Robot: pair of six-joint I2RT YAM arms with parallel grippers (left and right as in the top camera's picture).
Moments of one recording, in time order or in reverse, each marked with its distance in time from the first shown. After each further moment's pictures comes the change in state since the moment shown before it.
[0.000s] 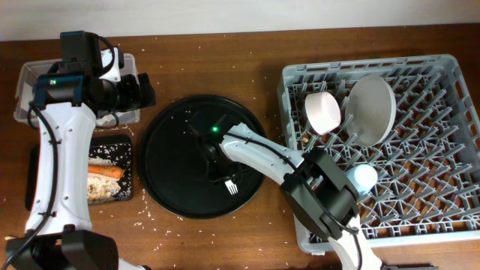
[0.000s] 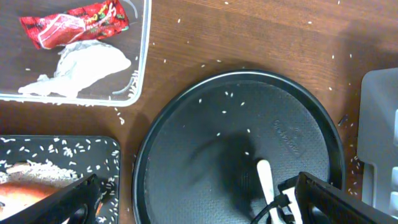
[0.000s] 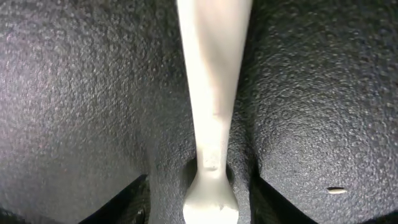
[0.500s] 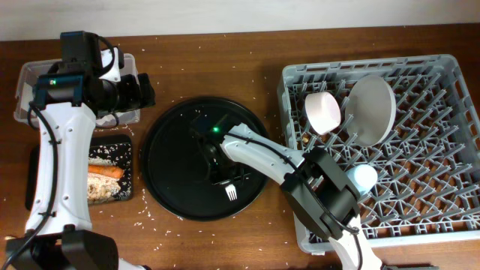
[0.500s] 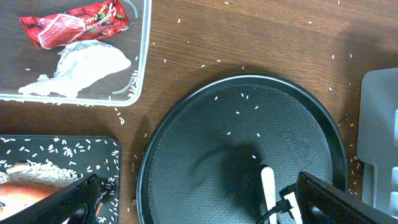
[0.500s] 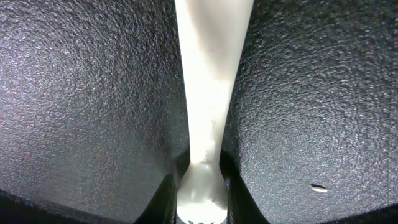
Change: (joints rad) left arm 0.000 0.000 0.000 0.000 0.000 0.000; right arm -0.007 -0.003 -0.010 -0.055 -0.050 0.037
